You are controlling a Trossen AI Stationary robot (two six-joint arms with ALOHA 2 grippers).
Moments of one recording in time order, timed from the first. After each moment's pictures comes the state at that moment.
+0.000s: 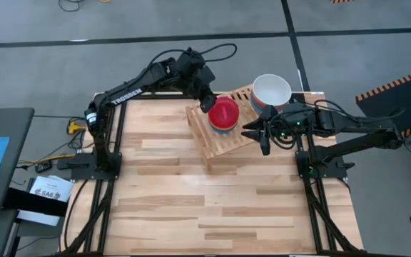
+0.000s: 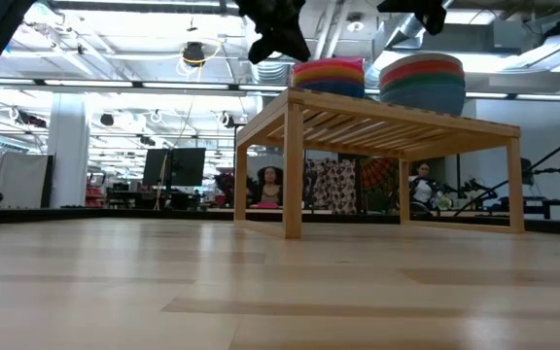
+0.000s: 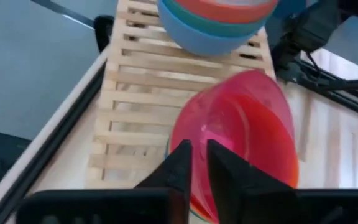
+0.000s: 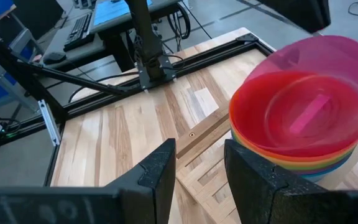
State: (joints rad) left arm 0.42 1.87 2.07 -0.86 0.16 -0.14; right arm -0.04 0.97 1.03 -0.41 0.09 0.33
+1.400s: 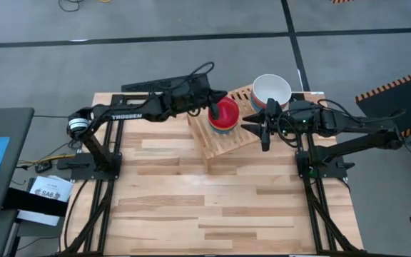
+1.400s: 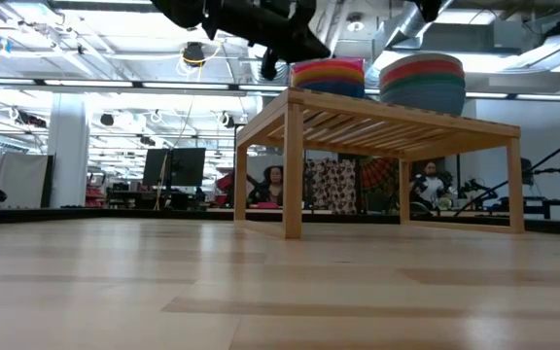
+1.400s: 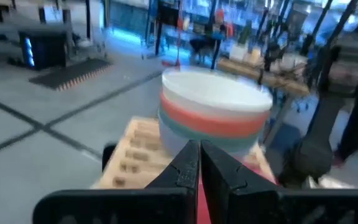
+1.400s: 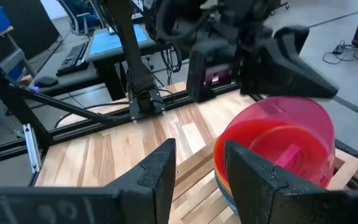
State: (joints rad) left arm 0.34 1.68 1.32 0.36 -0.09 -0.21; right arm -0.04 0.95 1.03 -0.30 0.16 0.23
